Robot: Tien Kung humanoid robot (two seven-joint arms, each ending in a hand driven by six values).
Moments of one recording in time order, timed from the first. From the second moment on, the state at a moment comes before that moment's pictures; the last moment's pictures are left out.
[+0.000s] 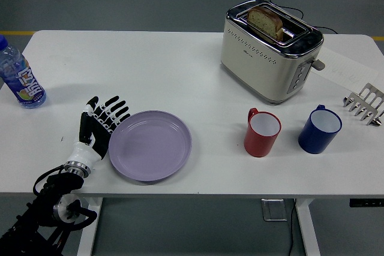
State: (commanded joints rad) left arm -0.19 0.00 -1.35 -1.06 0.76 -0.11 -0.19; right arm 0.05 -0.04 0.67 0.25 -0.08 -0.23 -0.13
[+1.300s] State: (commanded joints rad) left arm -0.24 0.00 -1.18 -1.05 0.72 -0.10 -0.20; right arm 0.07 -0.05 0.67 0.24 -0.08 -0.23 -0.13
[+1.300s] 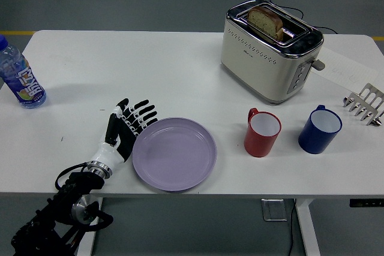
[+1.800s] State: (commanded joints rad) left arm -0.25 0.00 -1.26 -1.06 0.74 -0.08 -0.20; right arm 0.07 -0.05 0.67 0.24 -0.08 -0.23 -0.13
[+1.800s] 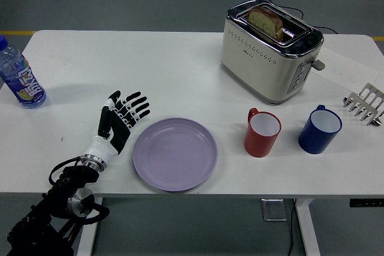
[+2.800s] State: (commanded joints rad) left arm -0.15 0.26 -1.65 -1.11 0.74 -0.04 -0.14; right arm 0.04 -0.04 0.67 0.24 -0.06 -0.24 -0.13
